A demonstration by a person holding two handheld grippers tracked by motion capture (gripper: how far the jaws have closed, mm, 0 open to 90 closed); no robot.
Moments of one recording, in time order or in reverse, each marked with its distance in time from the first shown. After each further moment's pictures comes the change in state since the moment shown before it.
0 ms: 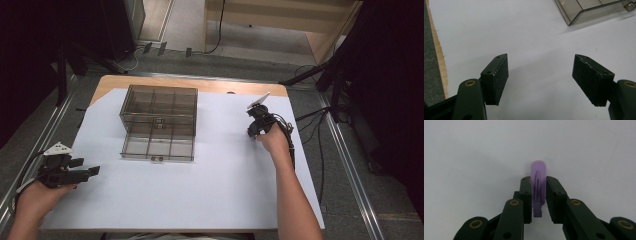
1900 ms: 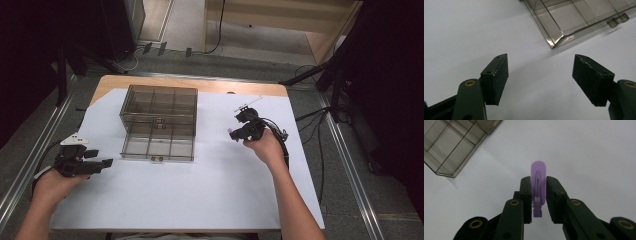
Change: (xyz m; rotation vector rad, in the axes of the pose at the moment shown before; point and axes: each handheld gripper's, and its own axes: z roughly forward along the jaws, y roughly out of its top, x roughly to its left) left arm -0.012 0.029 0.022 -0.009 -0.067 0.064; right arm 0.053 -0.016 -0.033 -0.196 0.202 -0.177
